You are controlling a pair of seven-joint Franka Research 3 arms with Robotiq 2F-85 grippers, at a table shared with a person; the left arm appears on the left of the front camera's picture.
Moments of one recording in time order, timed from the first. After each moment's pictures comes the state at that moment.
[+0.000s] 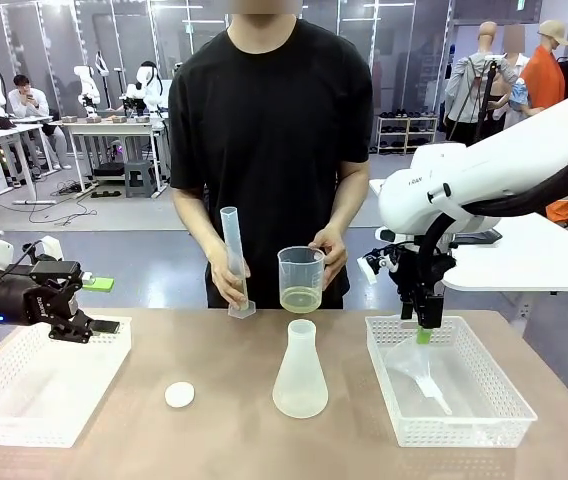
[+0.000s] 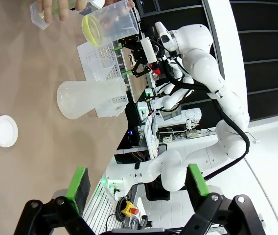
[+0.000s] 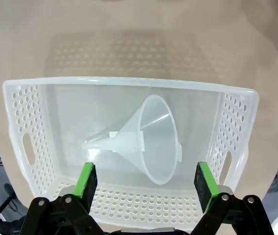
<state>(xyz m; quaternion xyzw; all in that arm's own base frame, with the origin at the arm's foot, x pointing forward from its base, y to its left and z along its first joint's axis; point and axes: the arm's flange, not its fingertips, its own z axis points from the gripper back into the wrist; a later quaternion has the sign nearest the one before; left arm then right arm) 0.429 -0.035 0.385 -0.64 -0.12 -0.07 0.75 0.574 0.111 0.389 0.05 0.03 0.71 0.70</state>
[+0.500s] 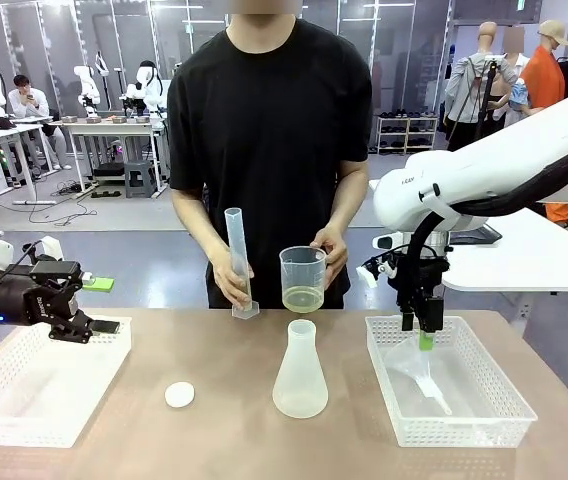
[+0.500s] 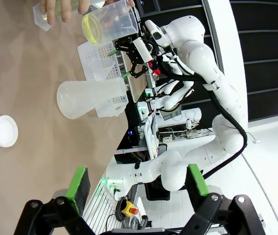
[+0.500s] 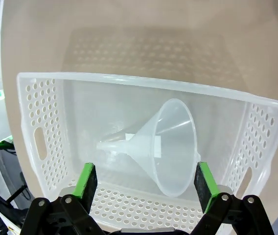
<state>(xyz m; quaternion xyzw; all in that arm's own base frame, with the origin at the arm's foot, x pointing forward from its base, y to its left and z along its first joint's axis) 0.429 -0.035 0.385 -0.64 -0.12 -0.07 0.75 0.586 0.111 0.371 0.10 0.09 0.72 0.68</state>
